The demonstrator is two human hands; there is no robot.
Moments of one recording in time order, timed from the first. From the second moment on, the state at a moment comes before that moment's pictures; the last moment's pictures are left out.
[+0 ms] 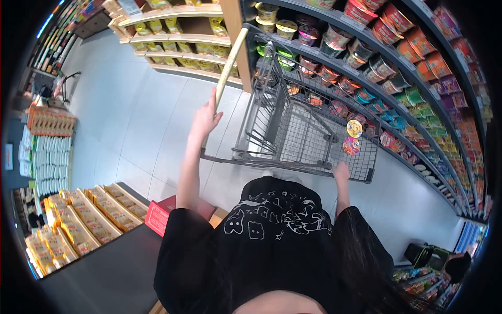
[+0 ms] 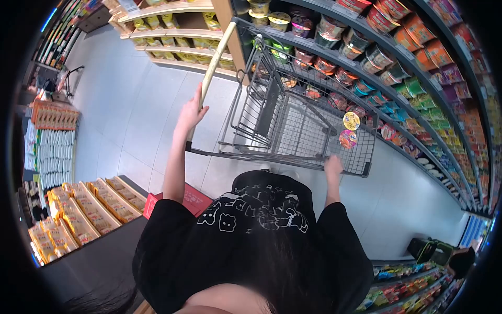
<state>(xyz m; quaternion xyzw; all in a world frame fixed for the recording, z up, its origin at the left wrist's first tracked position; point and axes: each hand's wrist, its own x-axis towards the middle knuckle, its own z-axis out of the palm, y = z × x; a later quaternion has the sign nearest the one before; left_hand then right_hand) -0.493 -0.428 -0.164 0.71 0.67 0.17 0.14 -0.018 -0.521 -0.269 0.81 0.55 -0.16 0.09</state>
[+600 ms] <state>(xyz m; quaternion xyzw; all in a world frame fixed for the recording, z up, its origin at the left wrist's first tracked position) -0.263 -0.481 -0.187 0.55 0.50 0.46 0.48 -0.192 -0.386 -0.186 0.70 0.58 -0.17 -0.39</state>
